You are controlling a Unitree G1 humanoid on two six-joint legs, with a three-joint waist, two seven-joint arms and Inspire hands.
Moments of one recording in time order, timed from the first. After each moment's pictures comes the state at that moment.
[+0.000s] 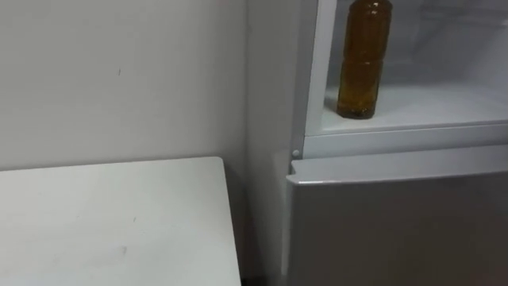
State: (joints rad) left arm 0.36 0.27 0.06 1.10 -0.09 -0.11 0.08; right arm 0.21 -0.42 -0.56 0.16 0.71 -0.37 -1.18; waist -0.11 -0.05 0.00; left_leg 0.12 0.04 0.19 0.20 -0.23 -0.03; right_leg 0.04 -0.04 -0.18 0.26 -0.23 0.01
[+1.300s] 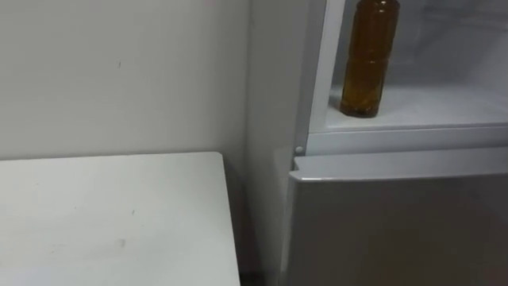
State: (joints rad) left arm 0.34 0.26 0.12 1.12 0.05 -0.09 0.01; right arm 0.17 -0.46 -0.60 -0.11 0.41 -0.36 -1.16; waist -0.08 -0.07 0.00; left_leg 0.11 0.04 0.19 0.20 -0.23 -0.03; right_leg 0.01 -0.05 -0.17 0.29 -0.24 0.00
